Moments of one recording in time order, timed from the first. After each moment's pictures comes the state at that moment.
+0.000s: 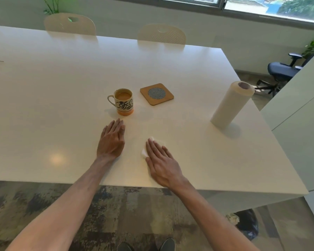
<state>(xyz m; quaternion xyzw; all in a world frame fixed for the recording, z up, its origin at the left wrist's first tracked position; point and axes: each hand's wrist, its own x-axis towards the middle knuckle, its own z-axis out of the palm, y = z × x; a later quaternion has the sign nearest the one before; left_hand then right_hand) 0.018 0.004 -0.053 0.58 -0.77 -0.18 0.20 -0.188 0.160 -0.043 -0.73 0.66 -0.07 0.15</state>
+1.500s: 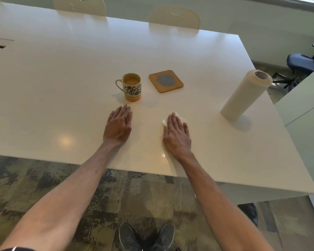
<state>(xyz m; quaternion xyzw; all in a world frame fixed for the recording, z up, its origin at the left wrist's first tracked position) 0.017 0.008 -0.052 0.59 -0.77 -0.17 0.20 -0.212 0.111 -0.030 -0.60 0.78 -0.09 0.16</state>
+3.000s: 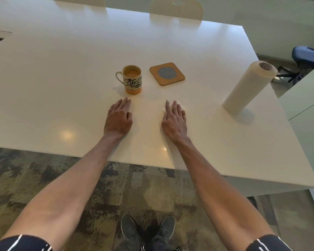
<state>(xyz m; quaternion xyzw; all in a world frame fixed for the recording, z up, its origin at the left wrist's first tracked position) 0.016 0.008 -0.051 0.58 -0.77 -0.14 0.20 -0.211 0.074 -0.035 -0.60 0.77 -0.15 0.15</state>
